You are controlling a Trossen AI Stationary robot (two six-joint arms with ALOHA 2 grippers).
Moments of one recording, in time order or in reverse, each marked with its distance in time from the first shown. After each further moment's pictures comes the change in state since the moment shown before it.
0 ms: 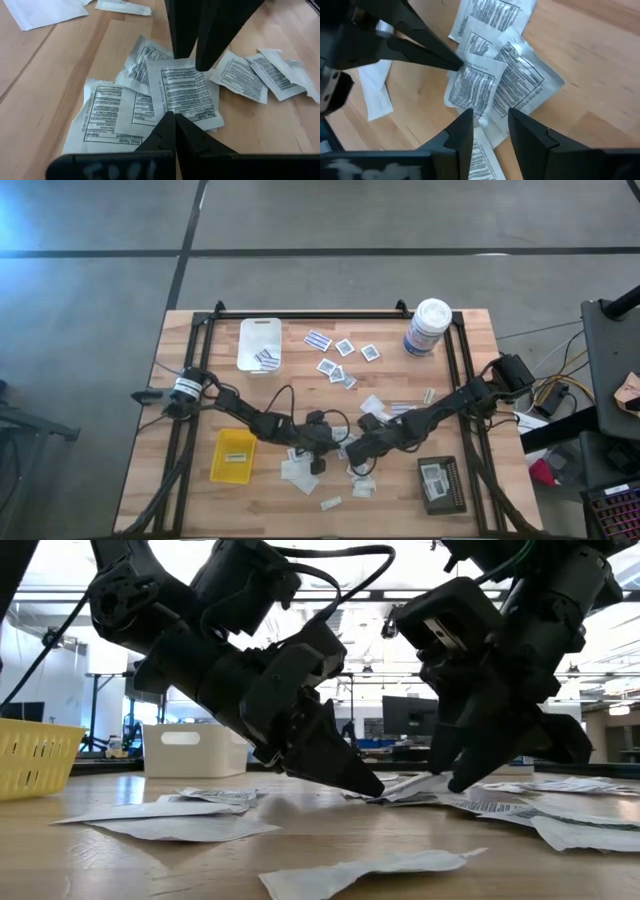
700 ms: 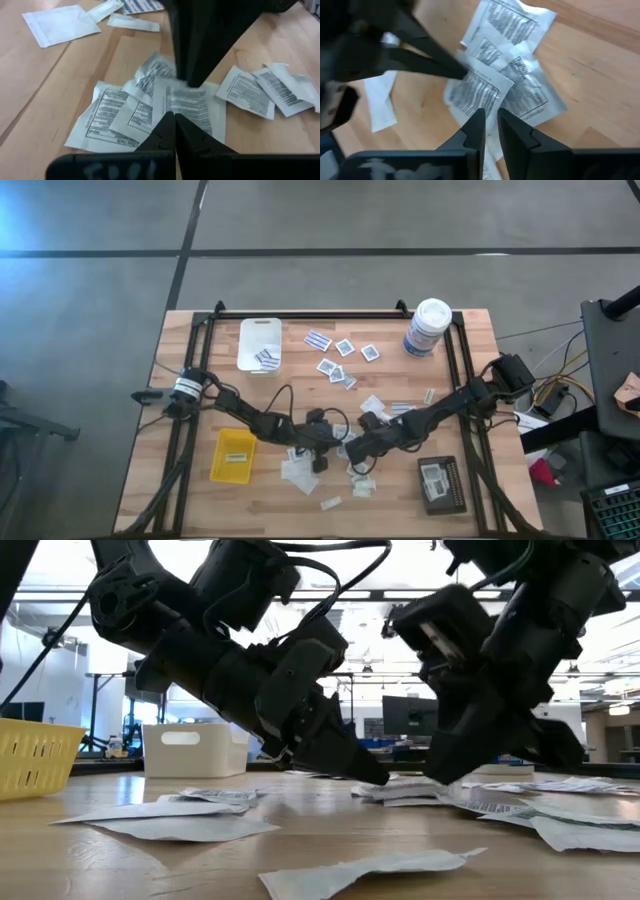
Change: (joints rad) left arm 0.000 0.000 0.000 0.040 -0.048 0.009; right arm -0.001 0.013 -0.024 0.056 0.046 0.004
